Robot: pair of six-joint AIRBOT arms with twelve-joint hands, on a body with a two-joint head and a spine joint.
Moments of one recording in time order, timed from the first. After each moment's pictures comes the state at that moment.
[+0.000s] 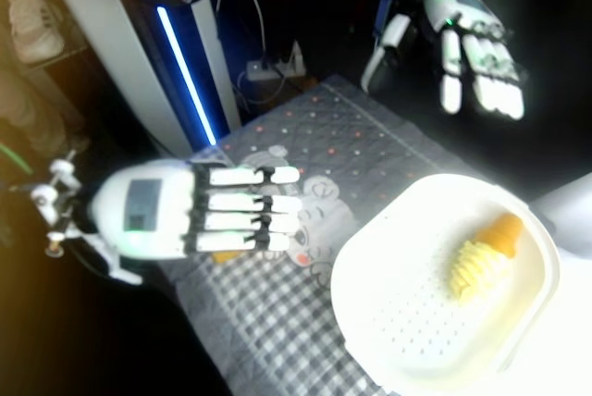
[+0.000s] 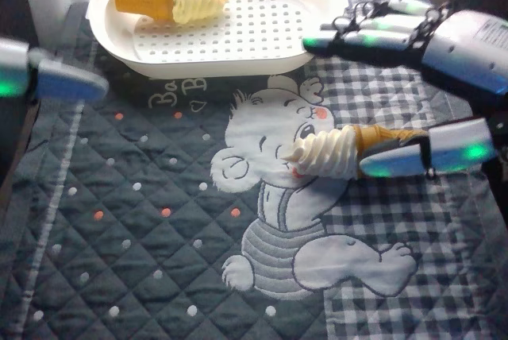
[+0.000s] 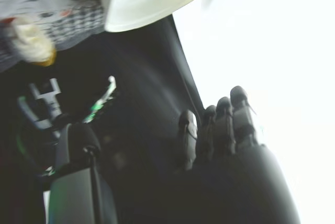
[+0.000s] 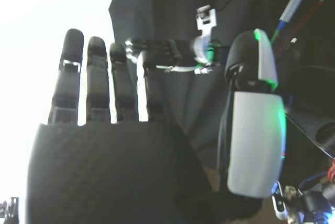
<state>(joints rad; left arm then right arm) 0.62 -0.82 1.09 0.23 -0.71 0.72 -0.95 -0.97 1.27 -0.31 1.06 -0.34</state>
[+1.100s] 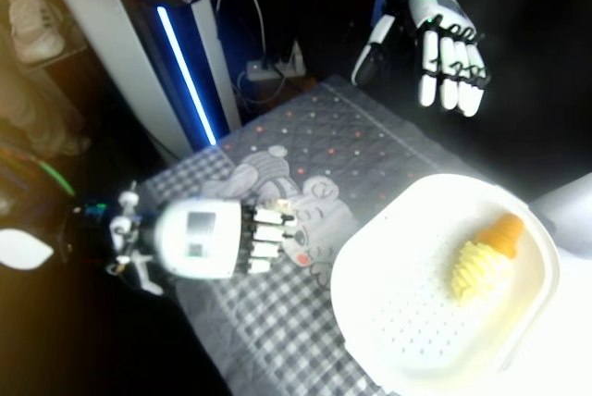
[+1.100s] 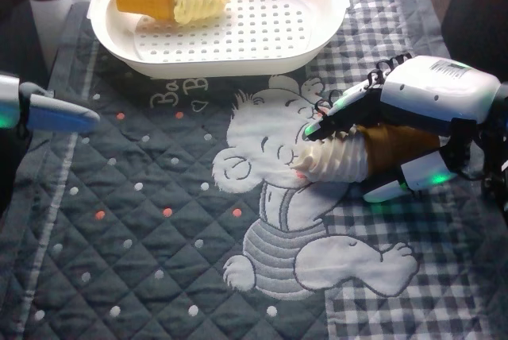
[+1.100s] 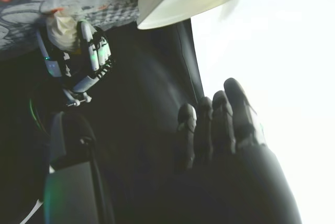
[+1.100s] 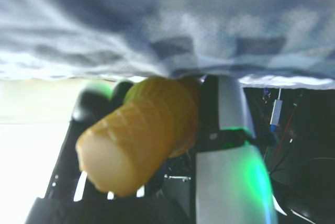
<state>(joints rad) 0.73 -0.82 1.07 0.13 -0.82 0.72 -0.92 -1.10 1.40 -0.44 0.83 -0.23</state>
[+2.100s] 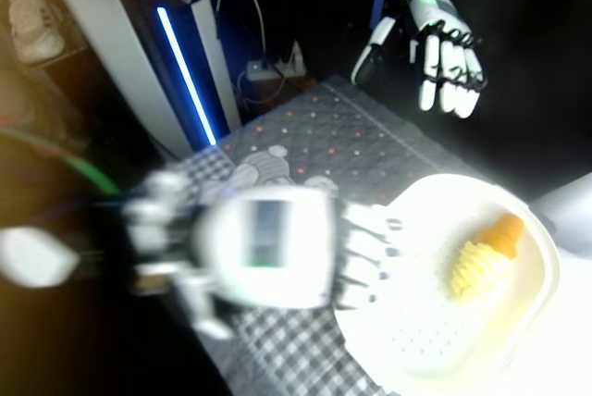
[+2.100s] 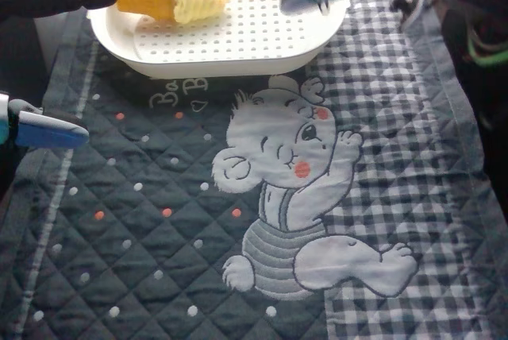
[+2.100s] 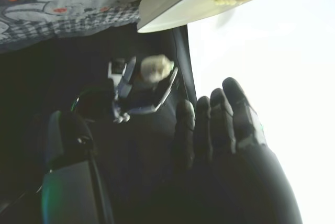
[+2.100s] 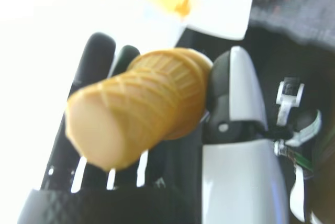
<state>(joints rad) 0.81 -0.82 1.07 0.07 -0.89 0.70 -0.42 -1.39 1.78 -0.50 0.61 -0.28</state>
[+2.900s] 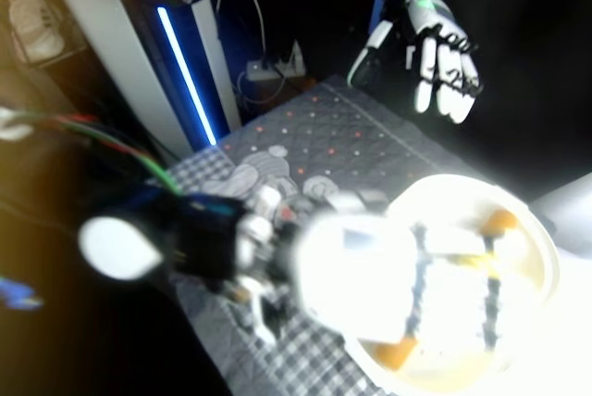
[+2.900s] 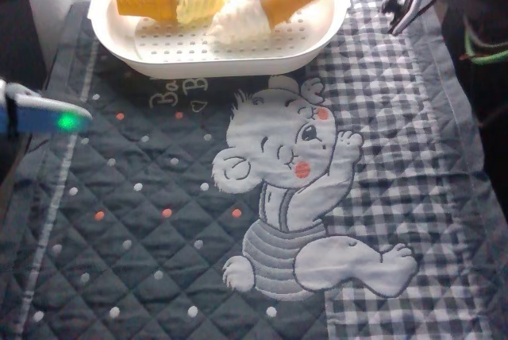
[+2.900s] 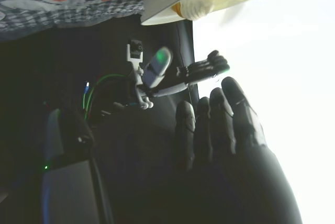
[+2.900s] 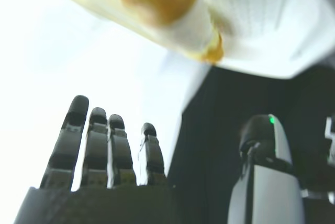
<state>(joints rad) 0.86 -0.83 1.07 -0.03 -1.03 0.67 -0.41 -1.31 1.66 -0.42 0.63 -0.26</state>
